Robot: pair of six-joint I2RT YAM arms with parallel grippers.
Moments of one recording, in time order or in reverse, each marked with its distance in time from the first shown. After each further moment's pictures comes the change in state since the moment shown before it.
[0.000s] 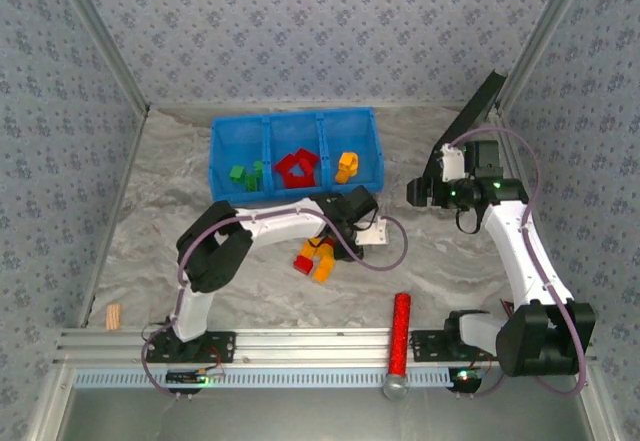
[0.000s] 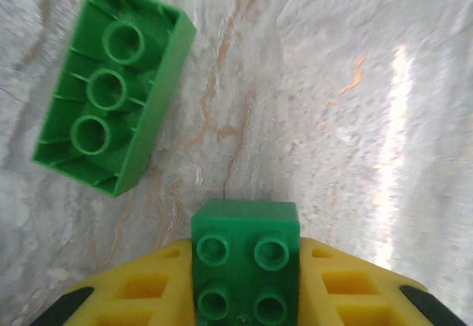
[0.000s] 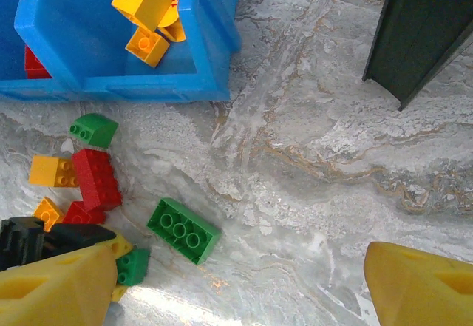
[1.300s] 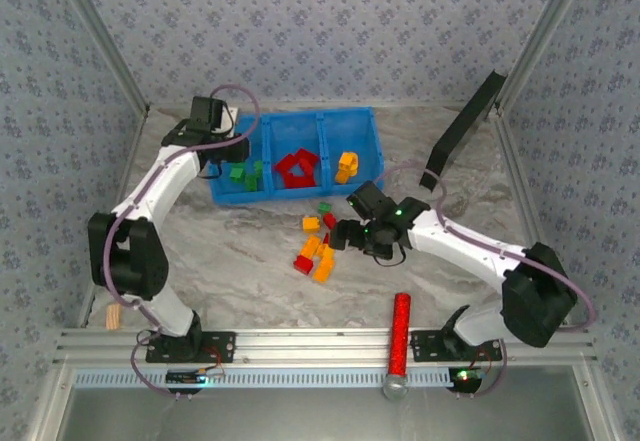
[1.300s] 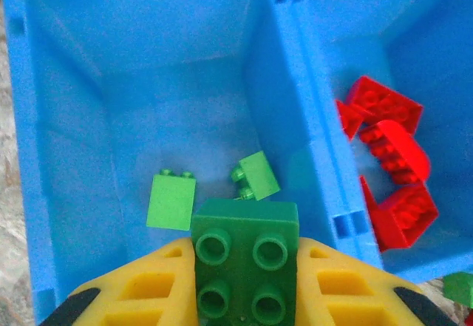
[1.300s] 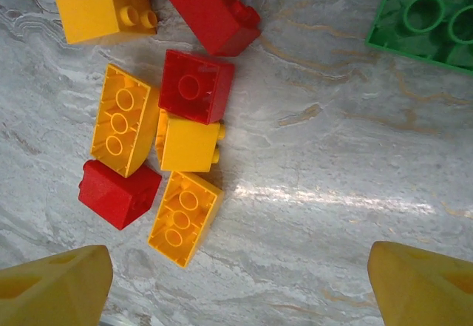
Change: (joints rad) left arm 0.803 -0.309 -0.044 0.025 -0.061 -0.647; right arm 0.757 0.219 -0.071 0.074 0.212 0.861
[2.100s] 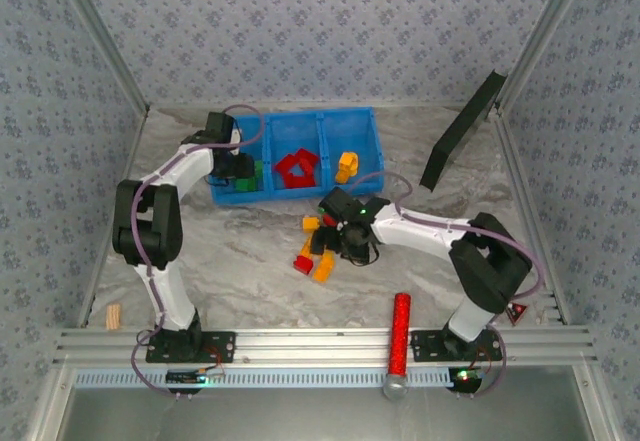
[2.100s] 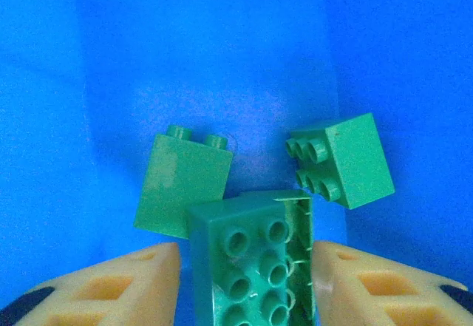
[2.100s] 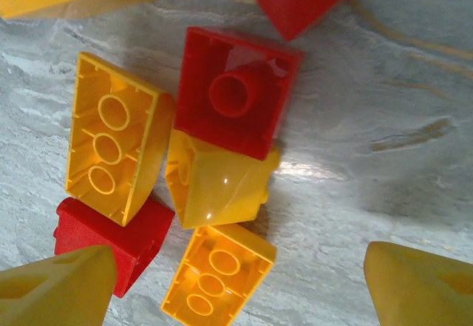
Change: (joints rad) left arm 0.022 0.206 -0.020 0.039 -0.021 -0.058; right arm 0.082 0.278 0.100 0.082 -0.032 0.070
